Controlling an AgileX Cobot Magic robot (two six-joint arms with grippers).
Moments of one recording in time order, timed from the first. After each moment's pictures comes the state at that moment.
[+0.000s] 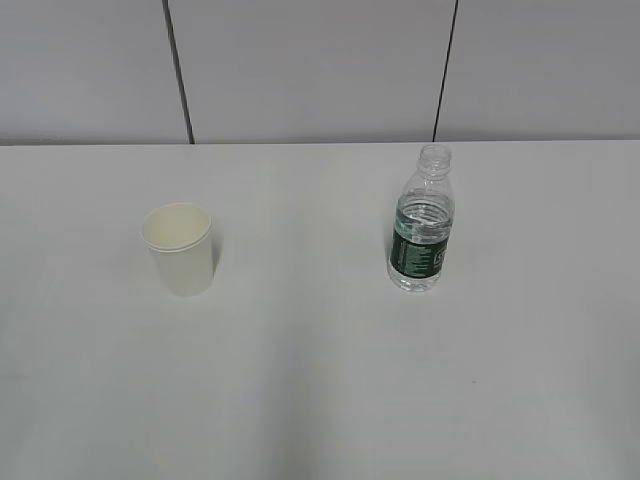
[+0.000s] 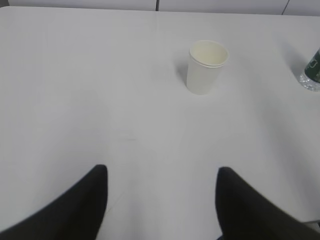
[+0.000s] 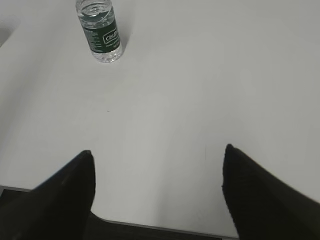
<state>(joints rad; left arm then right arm) -0.12 -0.02 -0.52 0.01 1.11 -0.08 0.10 -0.02 -0.50 0.01 1.14 0.01</state>
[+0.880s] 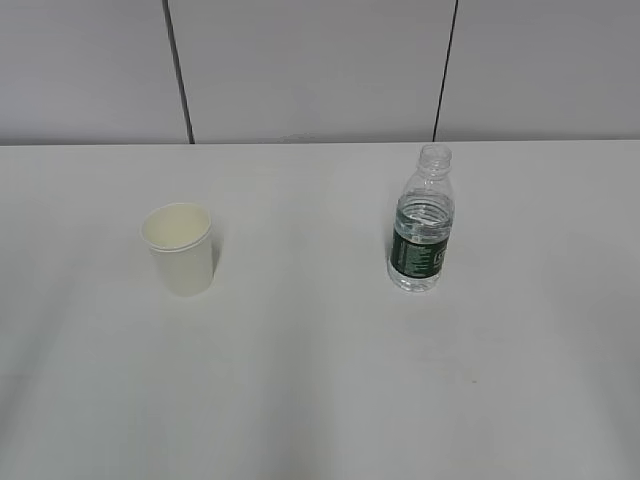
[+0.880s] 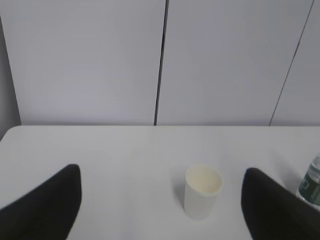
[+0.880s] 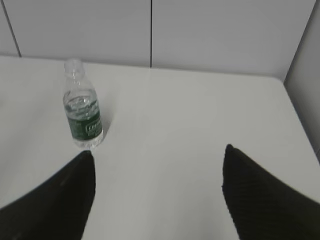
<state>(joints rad) -0.12 0.19 -0.60 0.03 0.64 -0.08 0.10 0.15 -0.54 -0.09 0.77 0.01</state>
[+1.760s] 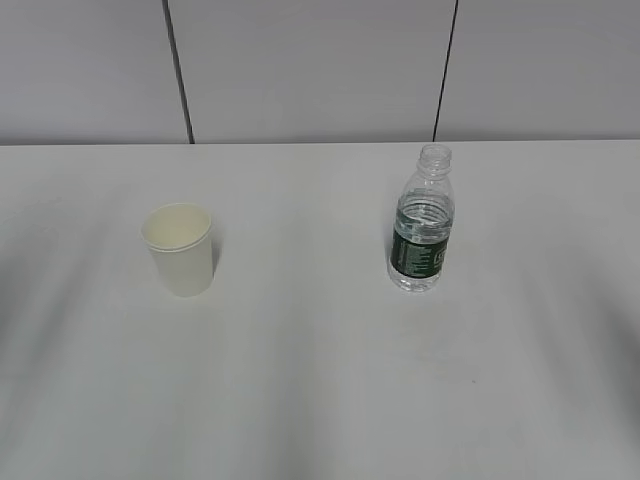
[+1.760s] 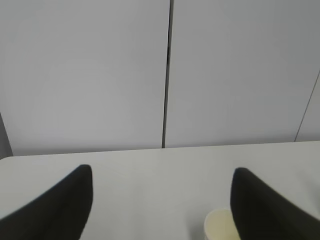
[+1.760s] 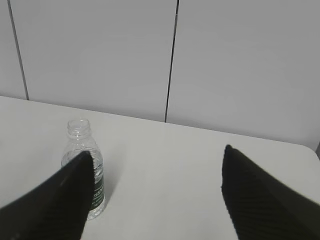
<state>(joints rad) -0.12 0.66 -0.59 0.09 0.15 -0.08 0.10 0.56 -0.38 -0.12 0.05 0.01</state>
